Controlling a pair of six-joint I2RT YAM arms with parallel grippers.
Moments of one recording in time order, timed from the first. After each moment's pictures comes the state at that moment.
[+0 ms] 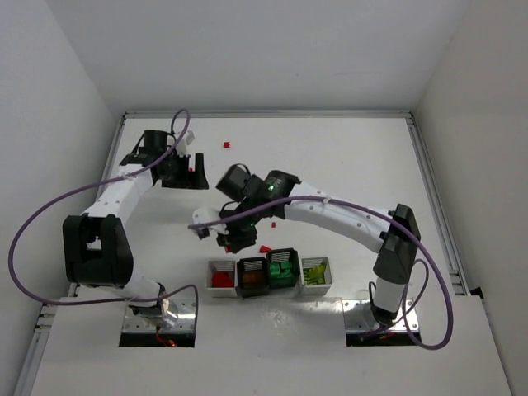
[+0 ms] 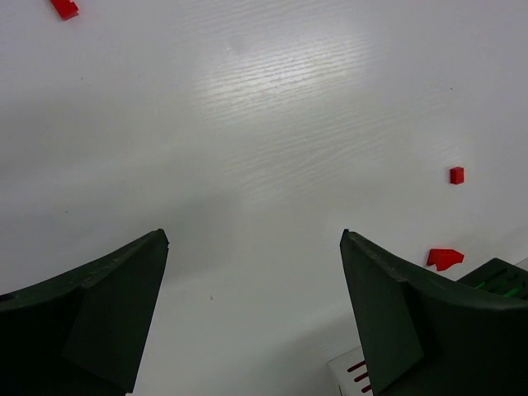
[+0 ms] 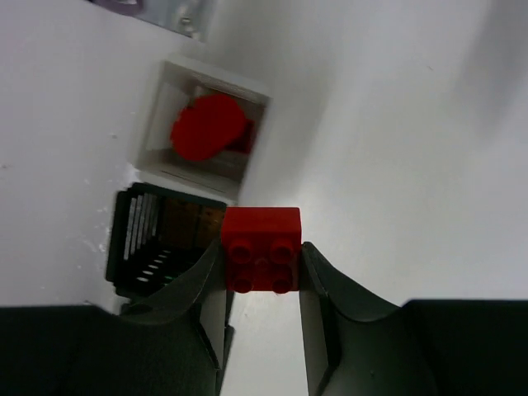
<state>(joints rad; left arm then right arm) -0.02 1.50 1.15 -0.58 0.36 0.00 1.03 1.81 1.67 -0.93 -0.46 -0.72</state>
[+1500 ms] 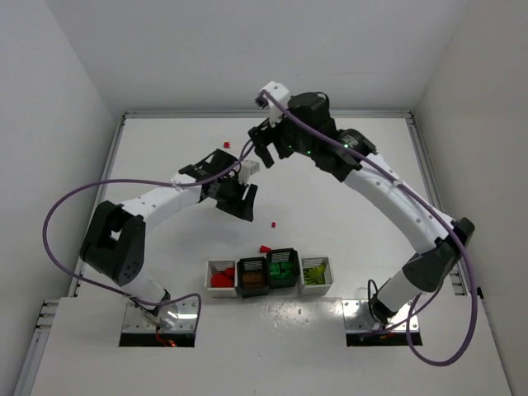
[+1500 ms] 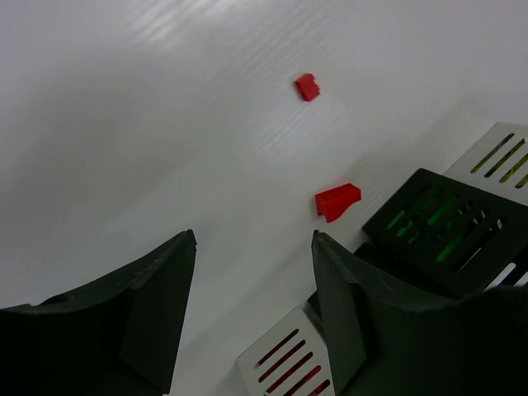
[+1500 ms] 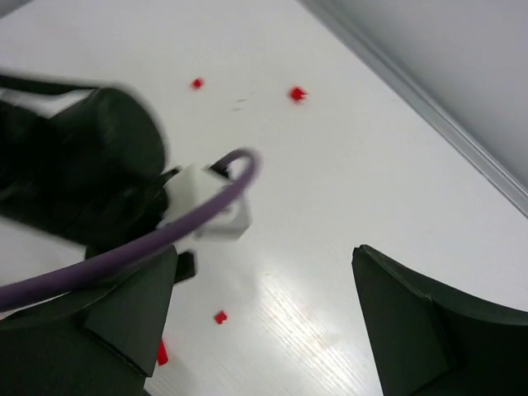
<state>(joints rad) -0.45 1.59 1.10 -0.55 0.36 -0.07 0.76 1.63 1.74 -0.60 0.02 -0.15</state>
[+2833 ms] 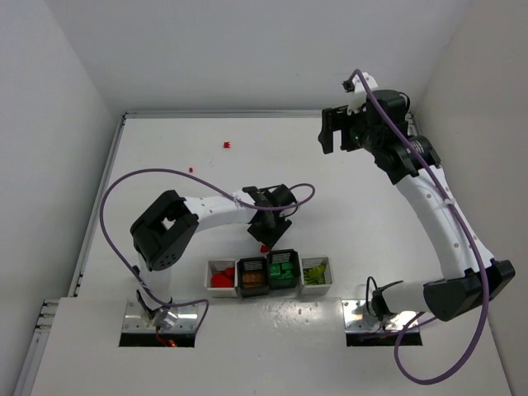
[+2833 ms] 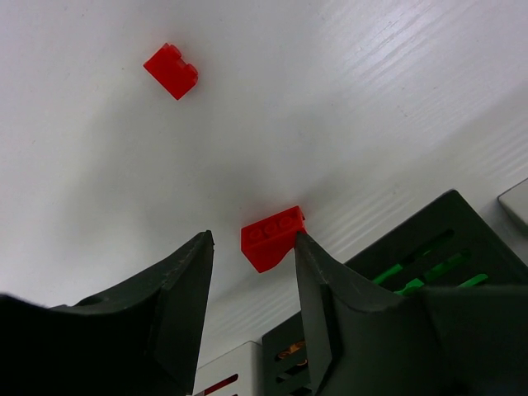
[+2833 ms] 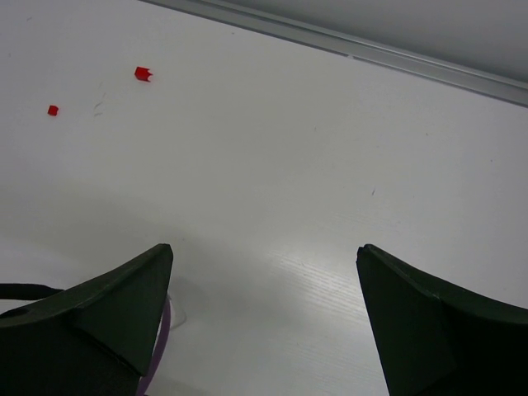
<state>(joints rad) -0.89 1.88 1.26 -0.66 -0.01 -0.21 0.34 1.35 1.52 -0.64 0.02 0.03</state>
